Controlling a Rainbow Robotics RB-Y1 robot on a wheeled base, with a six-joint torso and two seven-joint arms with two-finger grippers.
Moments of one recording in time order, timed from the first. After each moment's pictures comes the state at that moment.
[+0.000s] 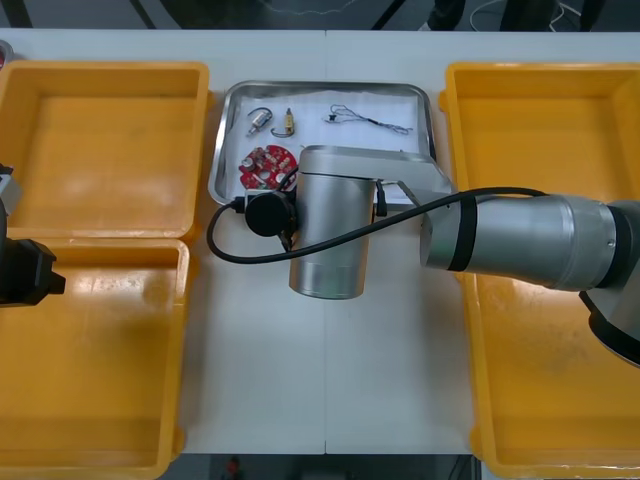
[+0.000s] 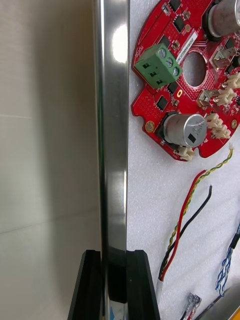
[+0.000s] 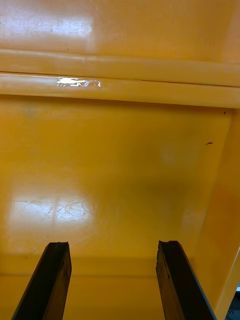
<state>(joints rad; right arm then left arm) -1.16 -0.44 1.20 -1.63 -0.35 1.42 1.62 -0.10 0.79 0.26 -2.29 0.86 1.91 -1.09</state>
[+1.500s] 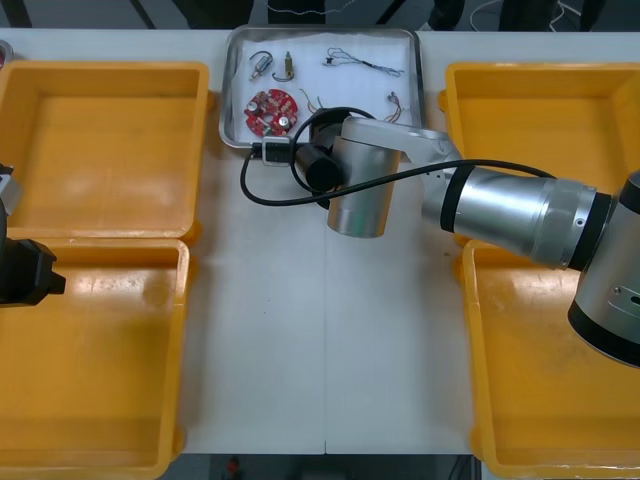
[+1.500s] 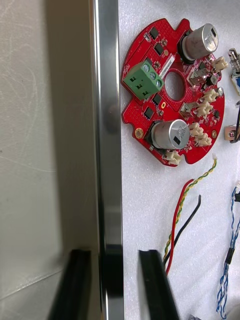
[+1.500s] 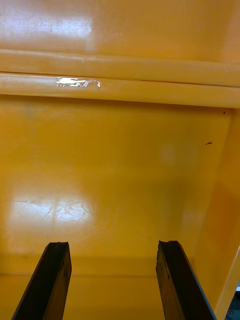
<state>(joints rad) -1.19 -0.38 1.20 -1.12 -0.19 0.80 1.67 -0.10 0.79 0.26 -2.29 0.87 1.91 -1.09</state>
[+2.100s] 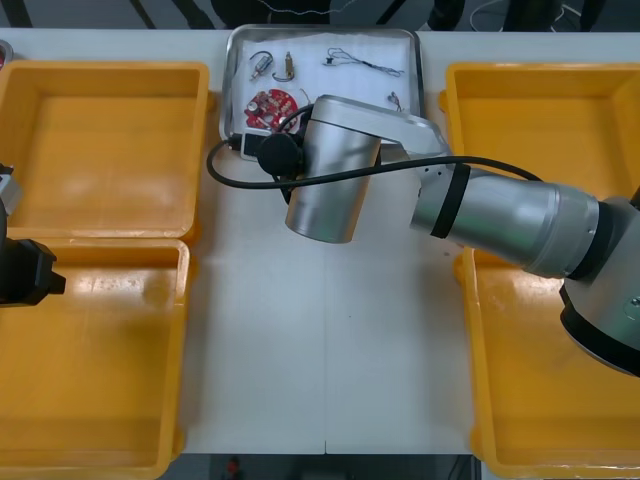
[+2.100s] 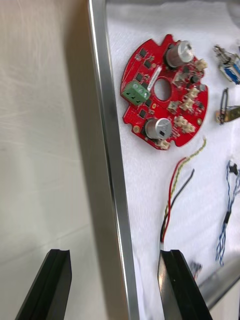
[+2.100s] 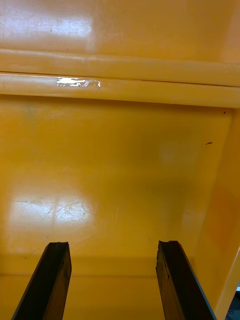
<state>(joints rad) -1.14 -0.37 1.04 -1.44 -0.22 1.24 1.67 -0.10 0.79 0.26 -2.29 0.87 1.91 -1.09</state>
